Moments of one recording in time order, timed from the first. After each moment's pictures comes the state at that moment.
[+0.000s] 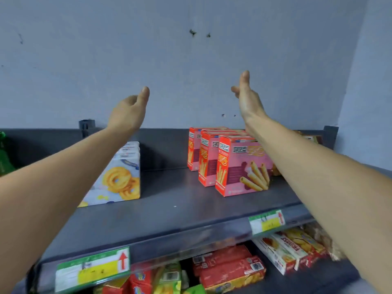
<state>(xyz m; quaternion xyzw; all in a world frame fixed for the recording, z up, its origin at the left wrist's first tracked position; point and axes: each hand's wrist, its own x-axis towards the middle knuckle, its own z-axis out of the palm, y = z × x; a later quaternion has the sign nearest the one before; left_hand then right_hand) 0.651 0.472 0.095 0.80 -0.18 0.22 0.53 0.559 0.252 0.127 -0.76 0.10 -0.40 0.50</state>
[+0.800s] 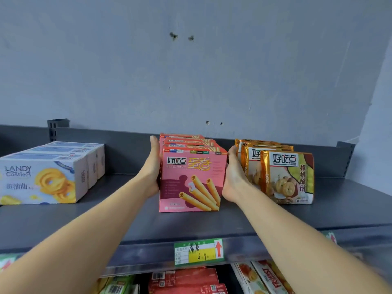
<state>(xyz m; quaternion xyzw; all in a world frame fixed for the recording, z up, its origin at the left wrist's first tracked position) 0.608 0.287 0.013 0.60 -0.13 -0.12 0.78 0.575 0.104 0.007 -0.60 0.13 -0.12 0.78</state>
